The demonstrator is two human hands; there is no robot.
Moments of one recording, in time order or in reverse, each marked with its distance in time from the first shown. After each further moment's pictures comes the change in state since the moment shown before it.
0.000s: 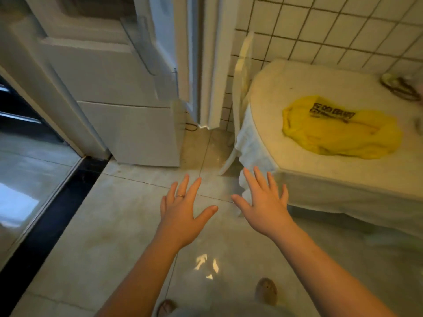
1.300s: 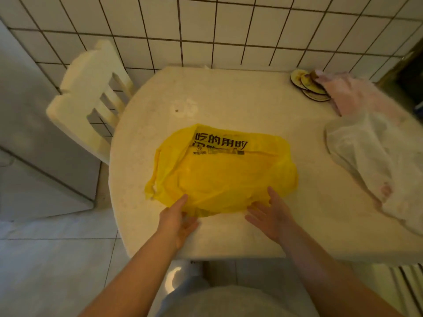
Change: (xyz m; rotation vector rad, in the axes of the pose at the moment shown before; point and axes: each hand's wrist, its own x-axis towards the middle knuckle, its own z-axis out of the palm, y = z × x) left_hand 0.335 0.379 0.253 -1.372 -0.191 -0.859; right_hand 0.249 0.487 -0.141 1.837 0.080 0.940
